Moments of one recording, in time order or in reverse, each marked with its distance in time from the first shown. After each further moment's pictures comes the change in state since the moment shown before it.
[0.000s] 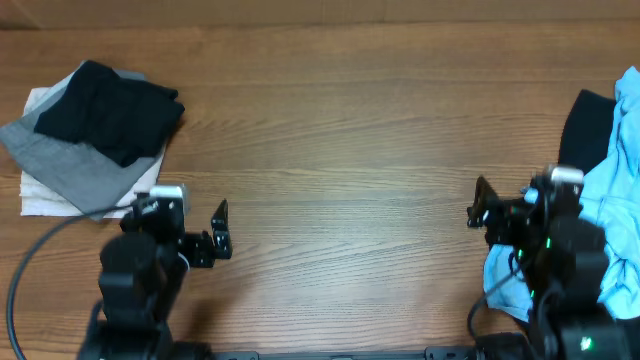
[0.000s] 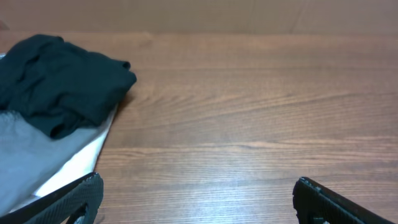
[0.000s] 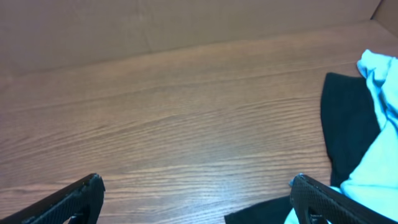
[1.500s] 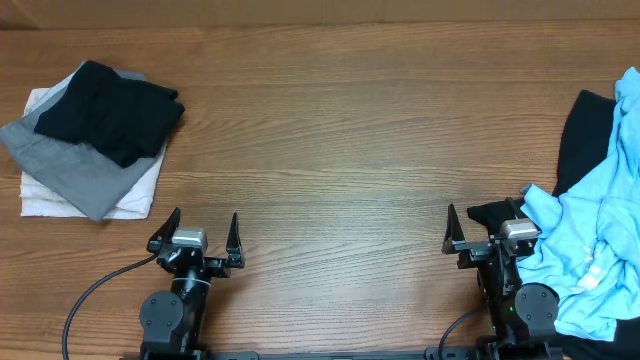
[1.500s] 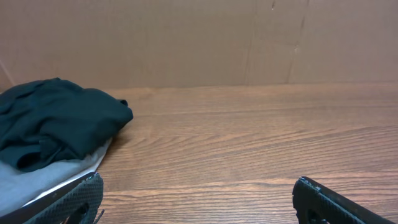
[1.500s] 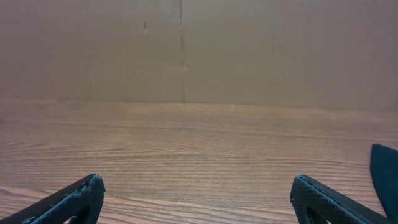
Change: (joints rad) left arm 0.000 -0.545 -0.722 0.594 -0.002 0.048; right arm 0.000 -0.603 -0.744 0.588 -0.134 -0.164
